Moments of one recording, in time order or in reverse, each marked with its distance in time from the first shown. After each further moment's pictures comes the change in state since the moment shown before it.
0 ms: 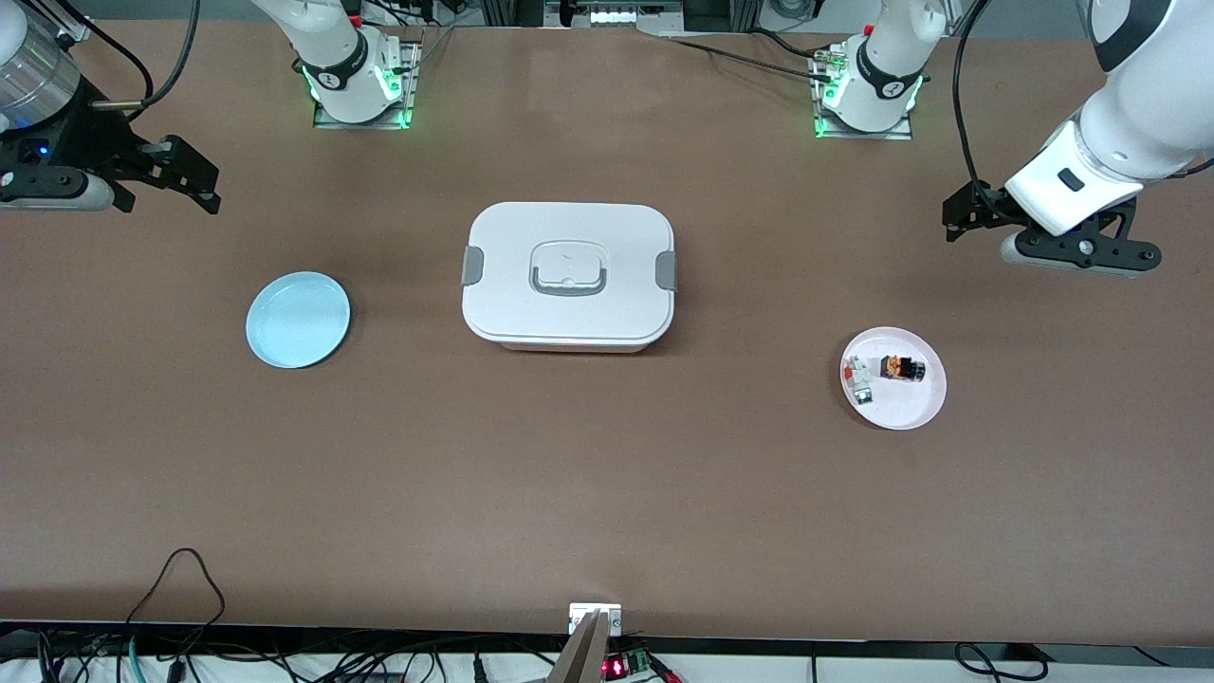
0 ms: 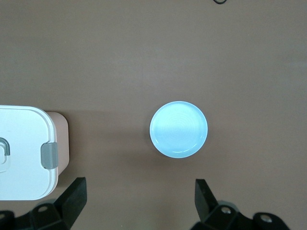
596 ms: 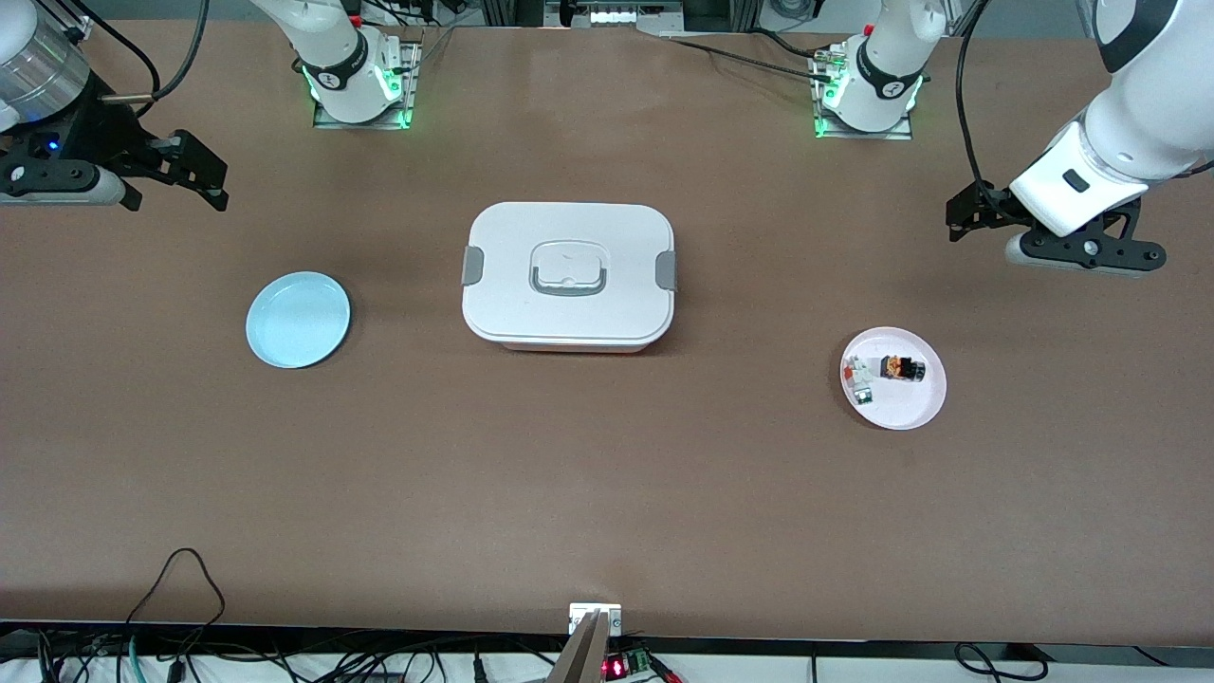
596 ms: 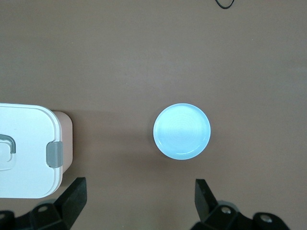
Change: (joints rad) left arm 0.006 0.000 0.003 0.000 0.000 -0.007 0.000; right arm 0.017 0.000 0.005 0.013 0.000 -0.002 0.002
